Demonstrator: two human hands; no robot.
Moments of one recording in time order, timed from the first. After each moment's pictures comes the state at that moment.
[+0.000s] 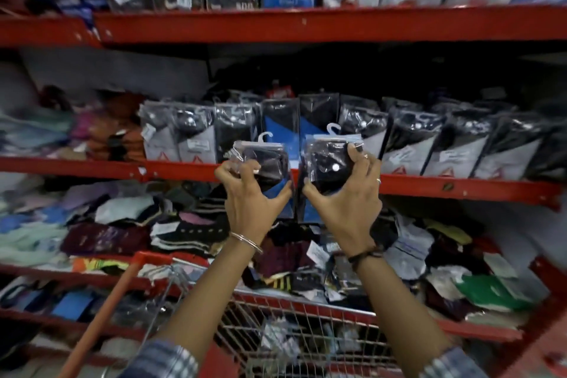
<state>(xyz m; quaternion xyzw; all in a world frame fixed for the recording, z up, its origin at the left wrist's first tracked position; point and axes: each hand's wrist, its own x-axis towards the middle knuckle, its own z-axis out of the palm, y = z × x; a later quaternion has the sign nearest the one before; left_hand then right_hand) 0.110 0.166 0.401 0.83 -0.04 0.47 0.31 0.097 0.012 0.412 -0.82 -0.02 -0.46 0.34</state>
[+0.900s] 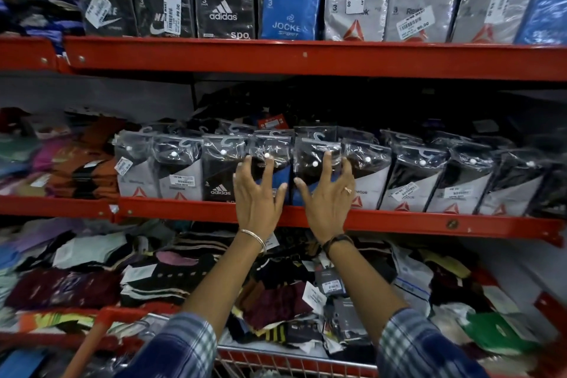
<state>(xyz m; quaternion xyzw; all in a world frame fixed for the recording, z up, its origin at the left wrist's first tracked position) 0.241 0.166 0.392 0.86 -0.08 0.46 0.20 0.235 0.032 0.399 -0.85 0.02 -0.48 0.23</state>
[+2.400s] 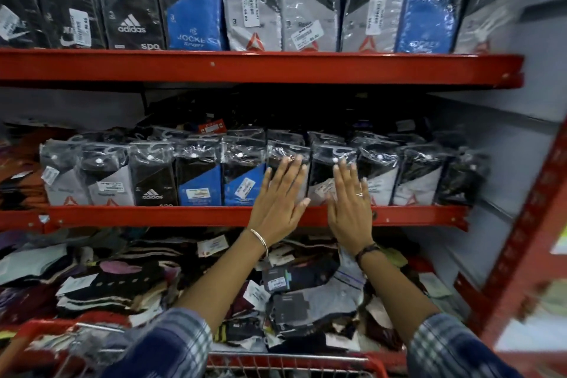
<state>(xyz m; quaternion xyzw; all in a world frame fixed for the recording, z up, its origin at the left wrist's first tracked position) 0.203 0.013 0.408 0.86 -0.30 0.40 0.07 0.191 -0.167 0.385 -0.89 -0.07 -0.43 0.12</state>
